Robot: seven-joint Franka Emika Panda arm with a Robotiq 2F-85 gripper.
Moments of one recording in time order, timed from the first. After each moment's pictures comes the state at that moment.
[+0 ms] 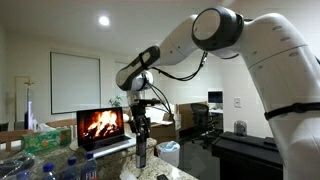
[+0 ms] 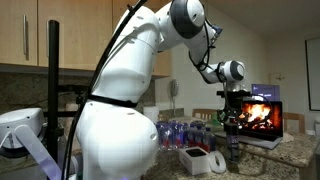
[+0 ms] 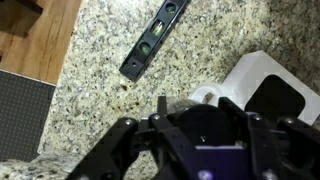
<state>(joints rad) 0.00 0.31 0.01 -1.71 -0.02 1.70 -0.21</state>
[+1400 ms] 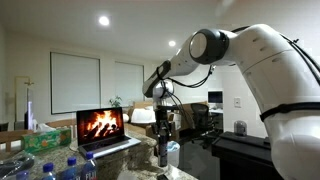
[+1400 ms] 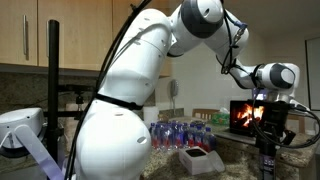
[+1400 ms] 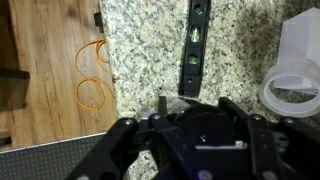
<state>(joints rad) -0.17 0.41 -0.11 -1.68 0.12 1.70 -0.11</state>
